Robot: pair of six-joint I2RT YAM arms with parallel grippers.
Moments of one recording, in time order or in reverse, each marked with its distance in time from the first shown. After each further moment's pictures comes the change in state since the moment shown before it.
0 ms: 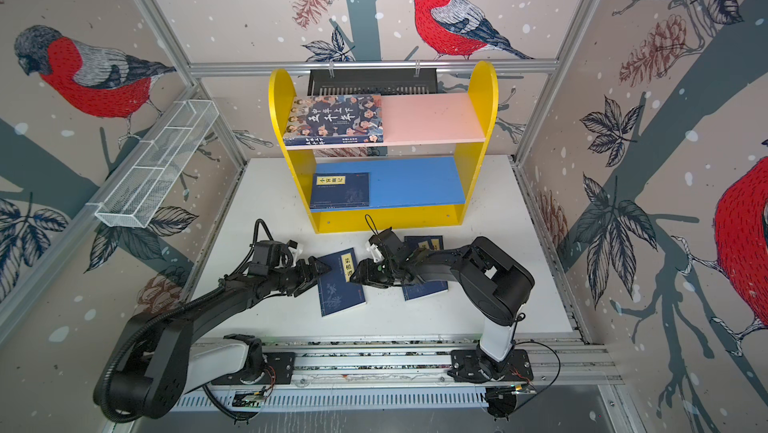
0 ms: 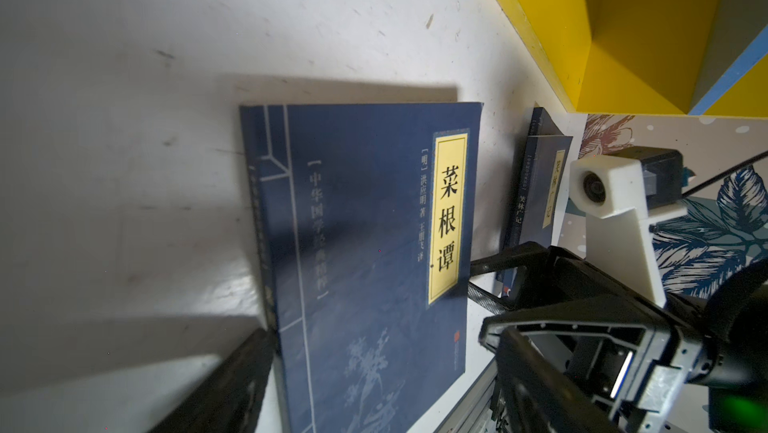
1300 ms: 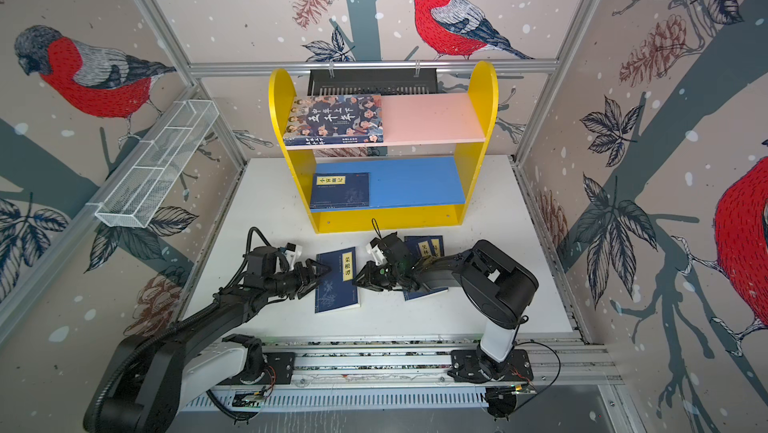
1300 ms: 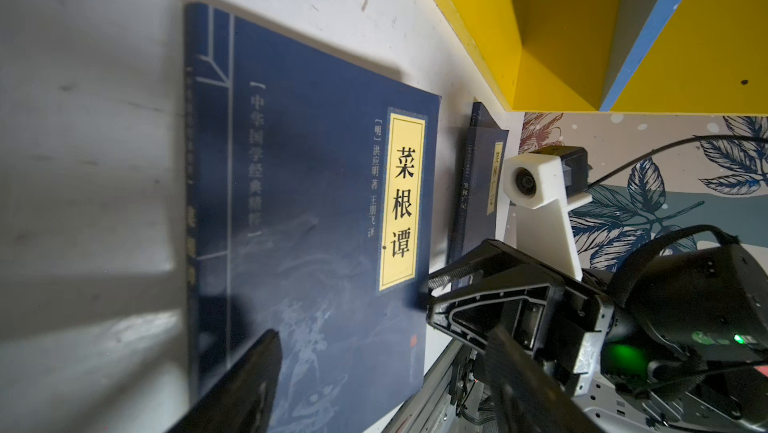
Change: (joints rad) left arm -0.002 -0.109 -0.099 0.155 0.103 -0.135; right arm 0.002 -0.019 -0.100 0.218 -0.060 0.101
